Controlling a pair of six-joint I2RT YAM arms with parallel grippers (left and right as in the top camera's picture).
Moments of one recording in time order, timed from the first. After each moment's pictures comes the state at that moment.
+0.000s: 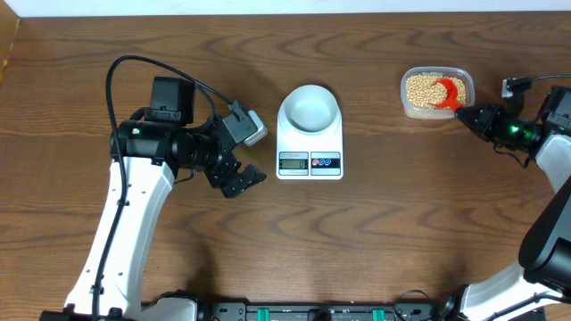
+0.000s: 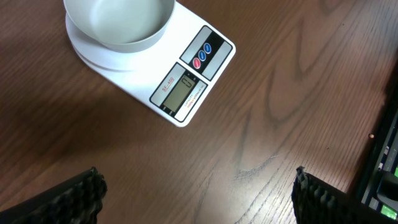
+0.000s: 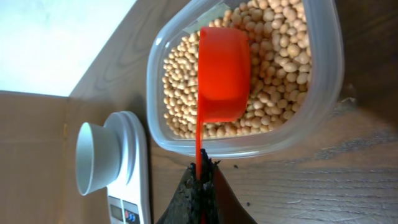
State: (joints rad) left arm -0.10 1.39 1.24 -1.10 0.59 0.80; right arm -0.44 1.83 1.10 -0.29 -0.91 0.18
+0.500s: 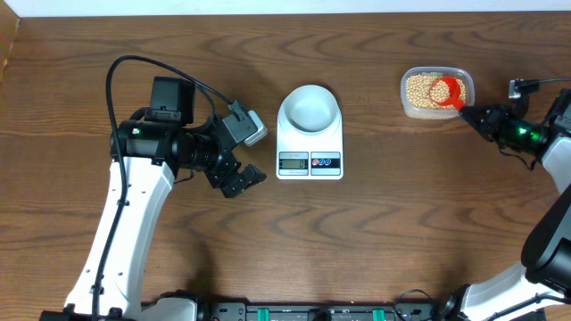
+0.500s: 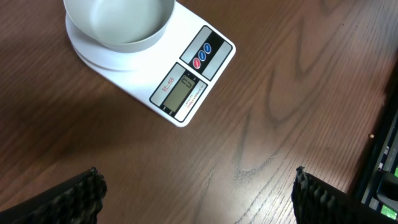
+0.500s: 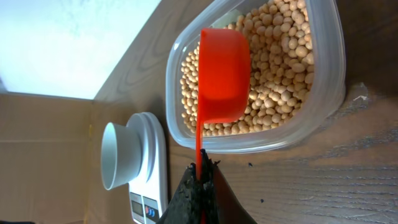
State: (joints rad) left arm -0.10 1.39 1.24 -1.10 0.59 0.80; right arm -0.48 1.83 1.10 -0.29 -1.00 0.20
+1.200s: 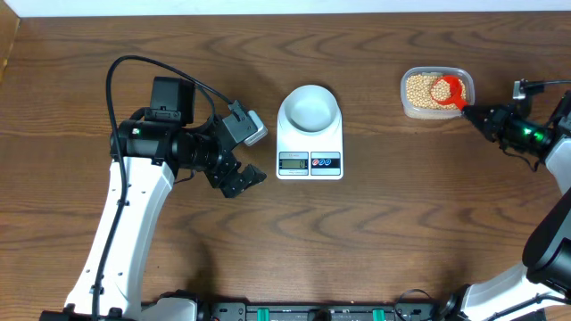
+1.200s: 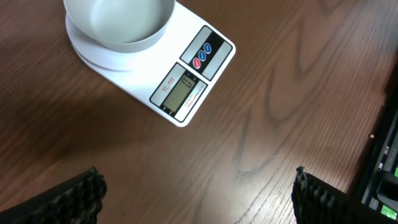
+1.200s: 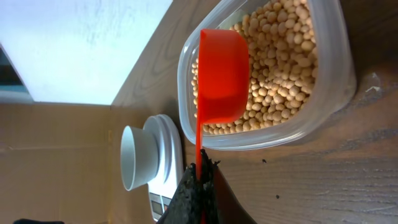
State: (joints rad) left arm -0.10 1.39 1.24 -1.10 0.59 0.80; right arm -0.50 1.83 1.10 -0.29 -1.05 0.28
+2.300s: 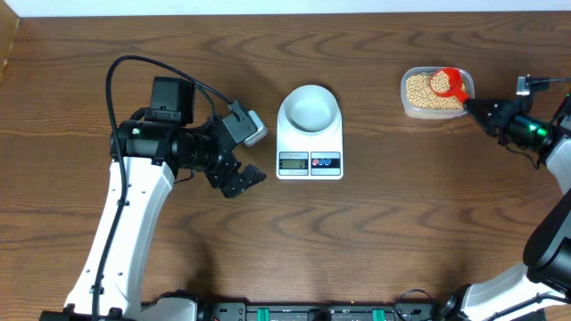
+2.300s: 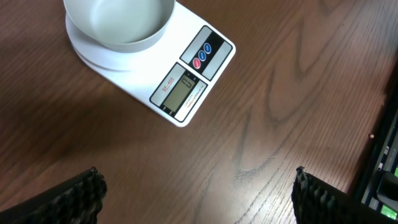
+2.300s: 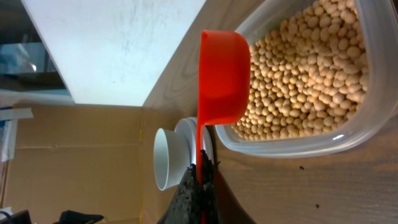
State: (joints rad) left arm -0.10 1.39 1.24 -1.10 0.59 0.80; right arm -0.51 1.83 1.10 -0.19 -1.16 0.41
